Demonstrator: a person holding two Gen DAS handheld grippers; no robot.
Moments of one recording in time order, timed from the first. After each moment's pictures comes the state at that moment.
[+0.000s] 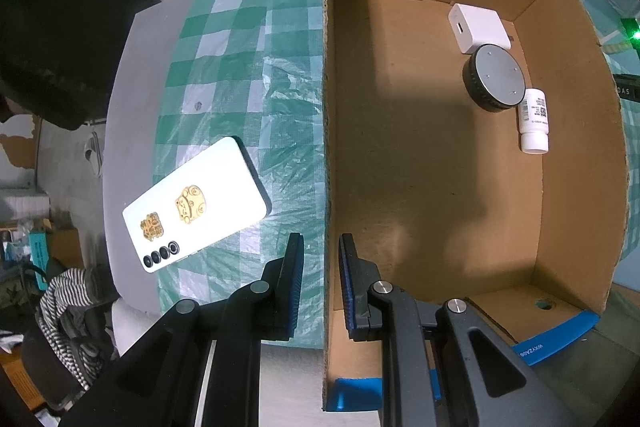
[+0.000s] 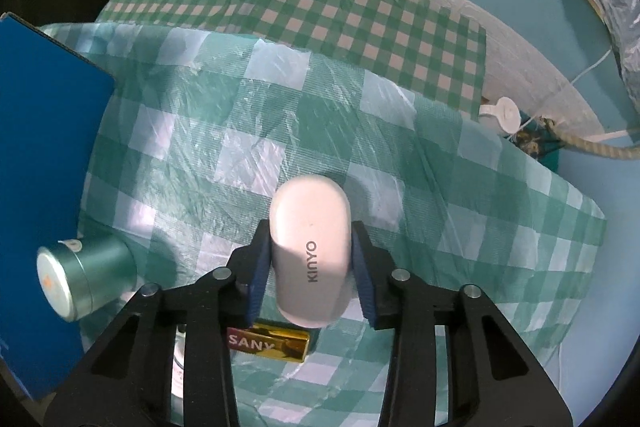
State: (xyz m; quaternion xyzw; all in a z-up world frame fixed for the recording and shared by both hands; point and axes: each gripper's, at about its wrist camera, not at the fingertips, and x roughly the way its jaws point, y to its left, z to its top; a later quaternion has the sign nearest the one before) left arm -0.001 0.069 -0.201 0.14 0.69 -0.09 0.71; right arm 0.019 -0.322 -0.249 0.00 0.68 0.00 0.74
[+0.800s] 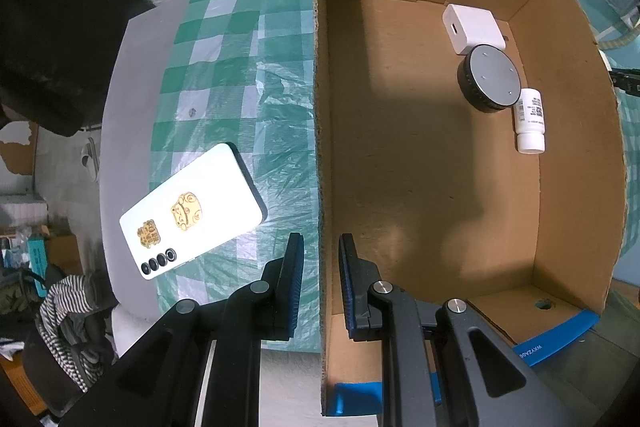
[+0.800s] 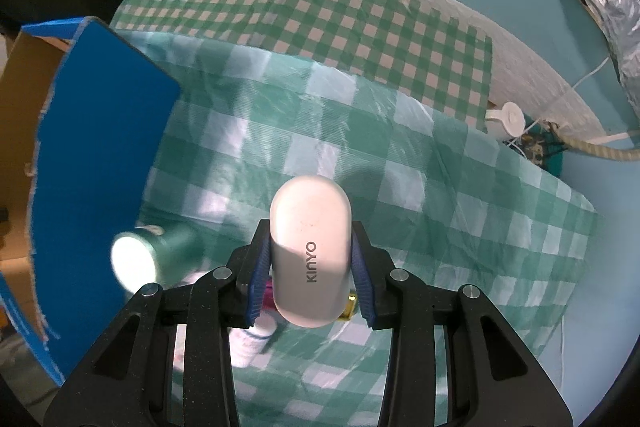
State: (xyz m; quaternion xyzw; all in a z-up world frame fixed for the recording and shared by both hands) left arm -0.001 0.066 -0.202 0.14 0.68 -0.10 0.71; right arm 0.012 -0.293 -0.208 0.01 0.67 0.01 0.74
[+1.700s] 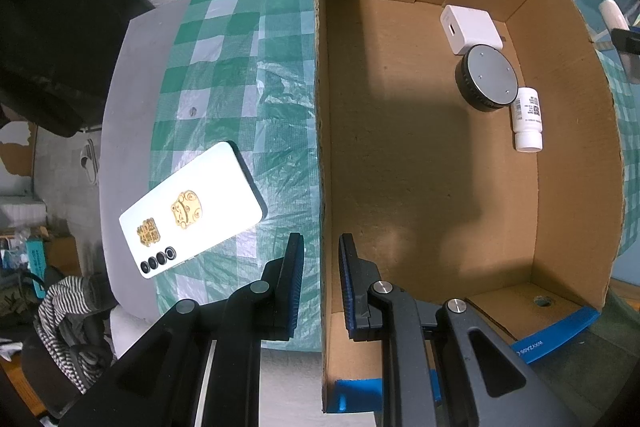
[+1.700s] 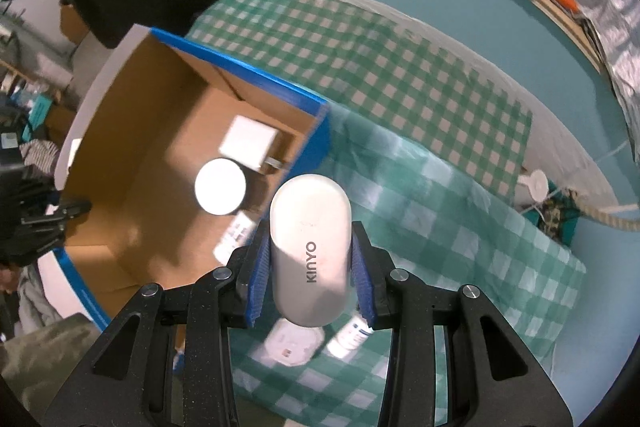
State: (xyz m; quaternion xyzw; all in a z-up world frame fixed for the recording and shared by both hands) left arm -0.002 0.066 -0.200 0.14 0.68 -0.10 0.71; right arm 0.026 -0.195 -0.127 -0.03 0.63 0.11 0.77
